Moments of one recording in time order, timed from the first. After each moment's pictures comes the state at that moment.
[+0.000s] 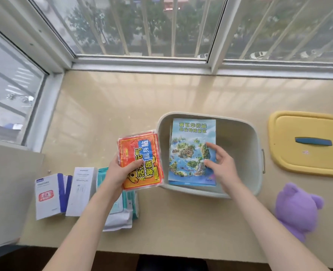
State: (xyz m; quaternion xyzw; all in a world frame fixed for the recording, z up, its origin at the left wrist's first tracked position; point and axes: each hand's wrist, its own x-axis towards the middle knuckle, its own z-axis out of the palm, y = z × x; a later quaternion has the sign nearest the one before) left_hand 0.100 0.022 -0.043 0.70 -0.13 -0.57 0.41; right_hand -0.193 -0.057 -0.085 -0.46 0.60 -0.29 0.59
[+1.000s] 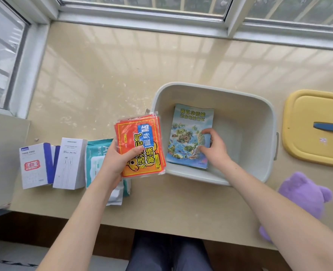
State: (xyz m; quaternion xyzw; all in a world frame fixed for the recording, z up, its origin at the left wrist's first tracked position) left_hand 0.073 0.039 -0.074 0.71 -0.09 -0.56 0.41; right_hand -0.190 -0.074 -0.170 -0.55 0.65 -0.11 0.51
